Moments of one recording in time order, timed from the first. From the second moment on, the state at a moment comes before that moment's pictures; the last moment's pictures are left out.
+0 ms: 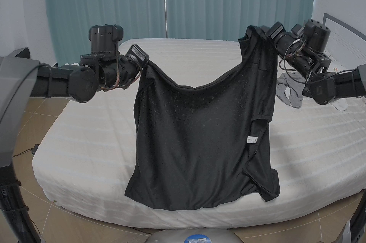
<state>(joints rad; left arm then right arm) -0.35 2.11 -1.58 -0.27 0.03 -0.93 0.26 2.06 -1.44 -0.85 -0.01 0.72</state>
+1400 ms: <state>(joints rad) -0.29 2.66 -1.92 -0.24 0.24 -0.93 0.14 2.62 -1.63 -0.85 -0.16 0.65</state>
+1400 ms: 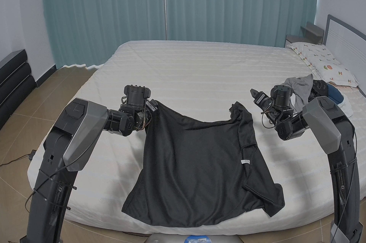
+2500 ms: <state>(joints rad) -0.21 2.65 -1.97 -0.20 0.25 -0.93 0.17 2.56 -1.26 -0.82 0.14 0.72</state>
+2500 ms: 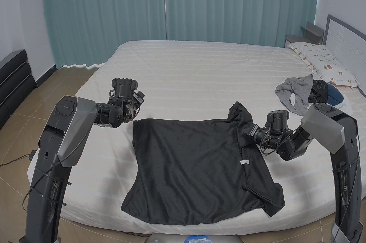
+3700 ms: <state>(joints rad) -0.25 2.33 -1.32 -0.33 0.04 -0.97 -0.05 2.52 -1.29 -0.80 0.15 0.72</state>
